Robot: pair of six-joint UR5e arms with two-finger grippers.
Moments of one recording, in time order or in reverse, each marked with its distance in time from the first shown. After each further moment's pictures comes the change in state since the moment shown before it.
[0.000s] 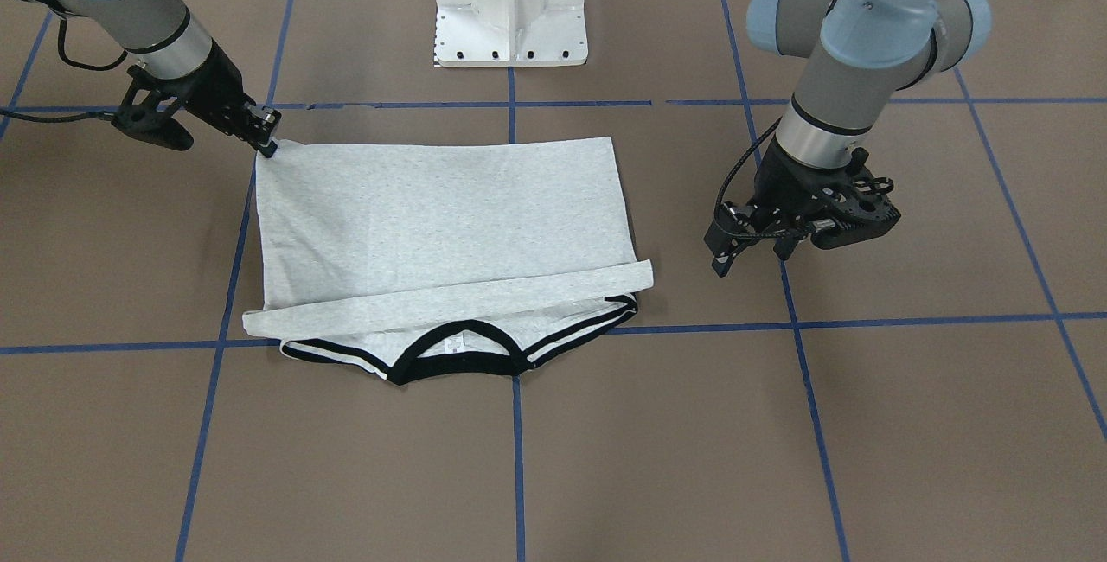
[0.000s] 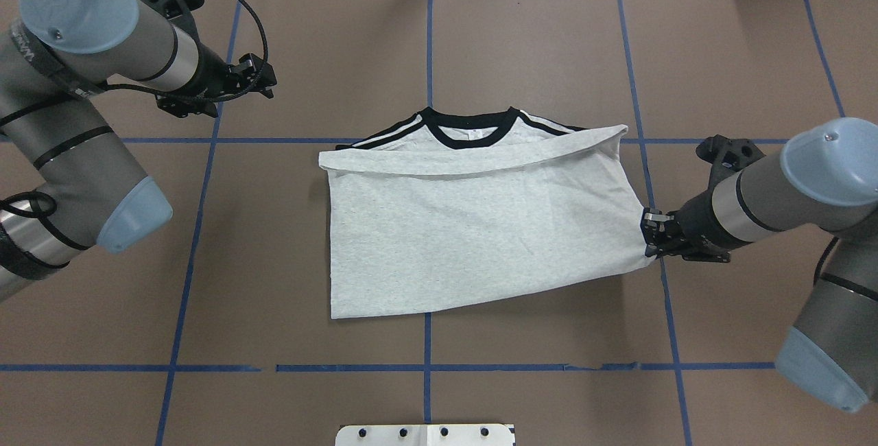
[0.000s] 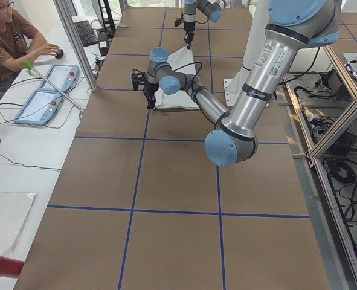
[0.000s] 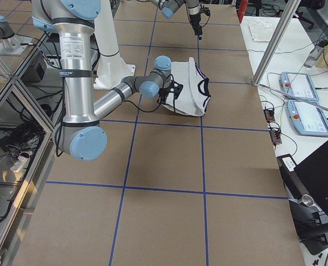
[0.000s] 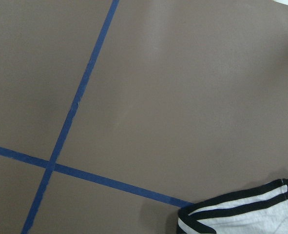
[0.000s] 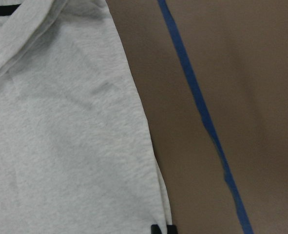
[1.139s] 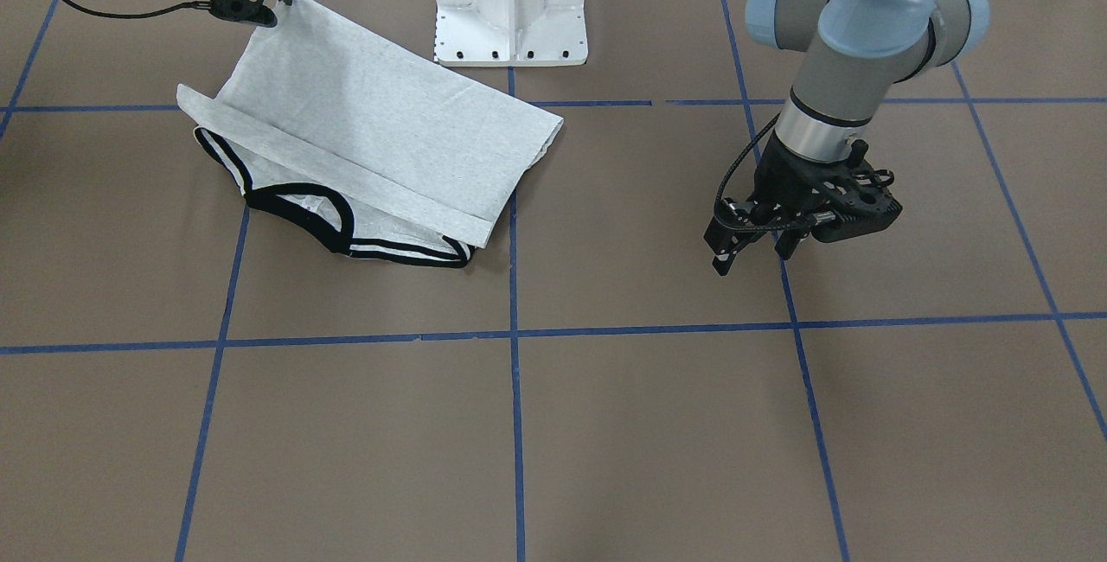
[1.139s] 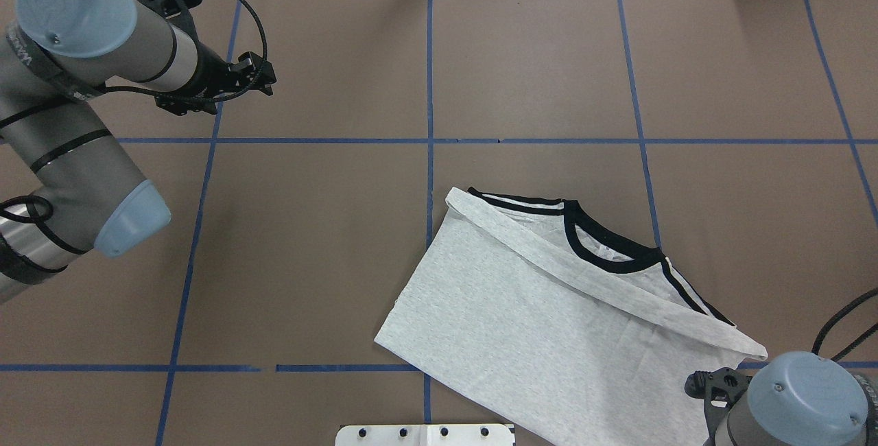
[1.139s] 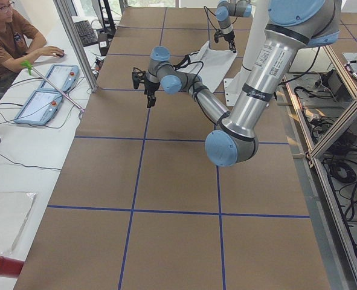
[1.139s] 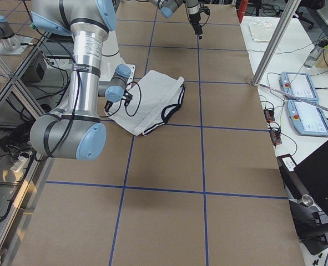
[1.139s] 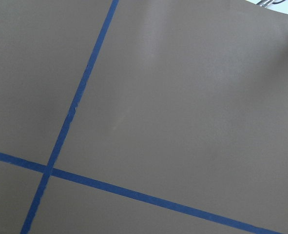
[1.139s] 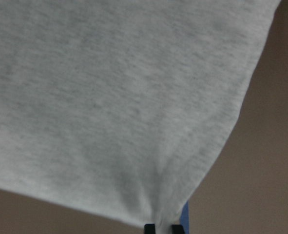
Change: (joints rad) left arm 0.004 0.005 -0.018 0.000 0.030 0.000; right arm -0.585 -0.235 0.149 0.000 0.007 0.155
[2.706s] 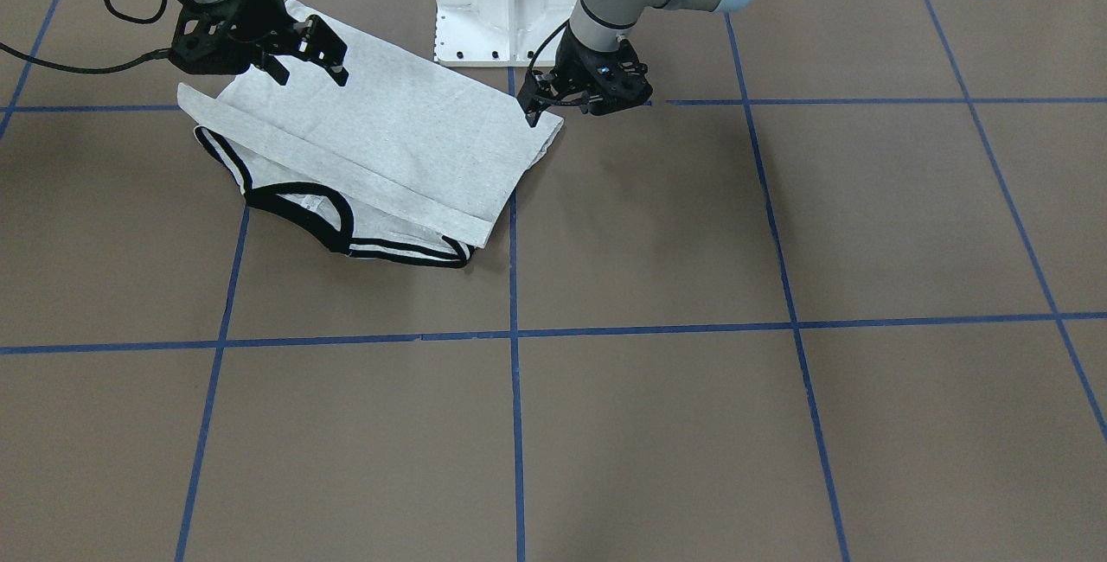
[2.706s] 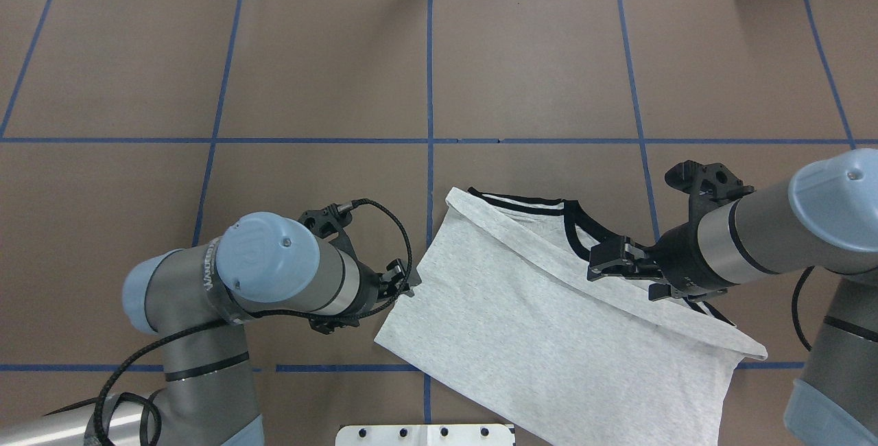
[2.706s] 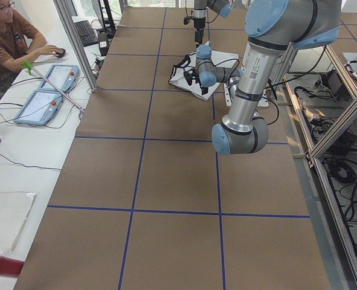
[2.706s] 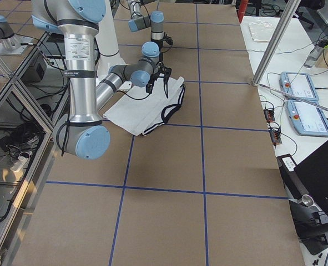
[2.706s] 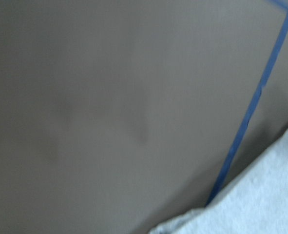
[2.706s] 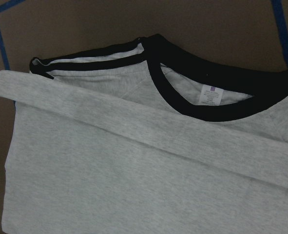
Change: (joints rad) left arm 0.520 -0.058 -0.064 -0.027 0.058 -0.527; right arm 0.511 0.299 -0.024 0.008 -0.013 -0.155
